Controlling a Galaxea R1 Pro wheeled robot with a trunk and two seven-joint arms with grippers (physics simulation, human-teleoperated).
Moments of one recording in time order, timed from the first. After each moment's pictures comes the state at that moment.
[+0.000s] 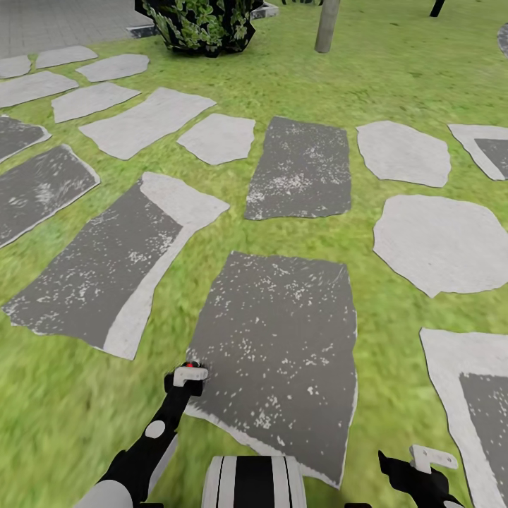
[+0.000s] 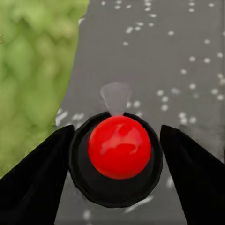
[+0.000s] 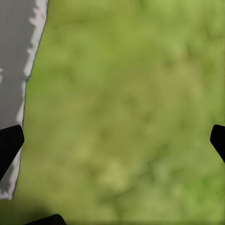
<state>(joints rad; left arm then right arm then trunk) -0.53 -0.05 -0.08 -0.56 -0.05 -0.39 0.03 -0.01 -0.03 -0.28 -1.27 -0.01 0.38 0.00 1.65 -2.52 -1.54</state>
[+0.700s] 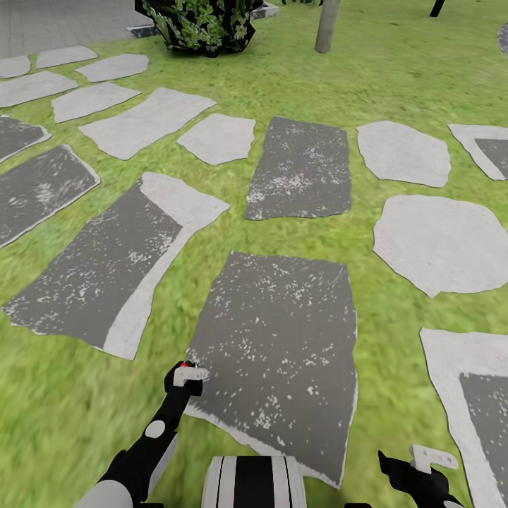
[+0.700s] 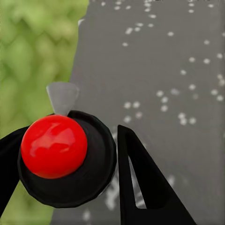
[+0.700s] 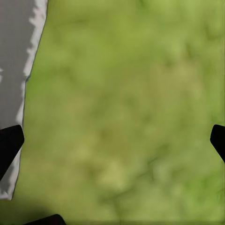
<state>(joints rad) -0.53 -0.05 -0.08 -0.56 -0.05 -0.39 0.03 -0.01 -0.03 -0.28 -1.27 -0.01 0.38 0.00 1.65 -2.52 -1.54</state>
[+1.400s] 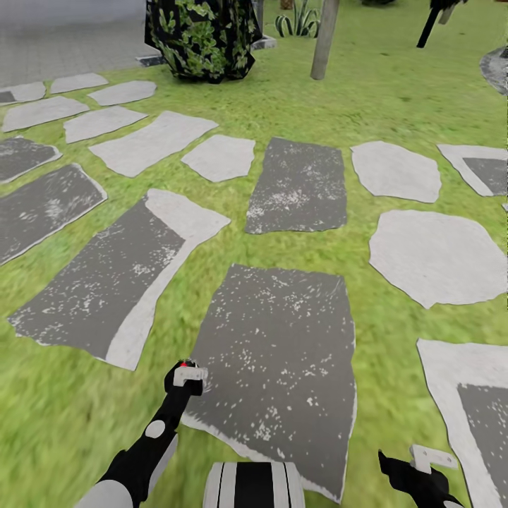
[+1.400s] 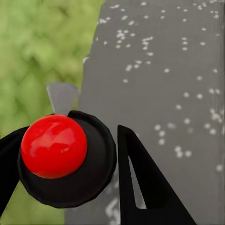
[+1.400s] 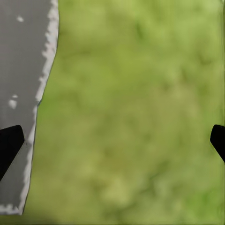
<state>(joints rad) -0.53 -0.05 -0.08 -0.56 -0.05 -0.39 0.03 -0.01 -0.03 -0.28 -1.27 -0.01 0.38 0.00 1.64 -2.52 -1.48</state>
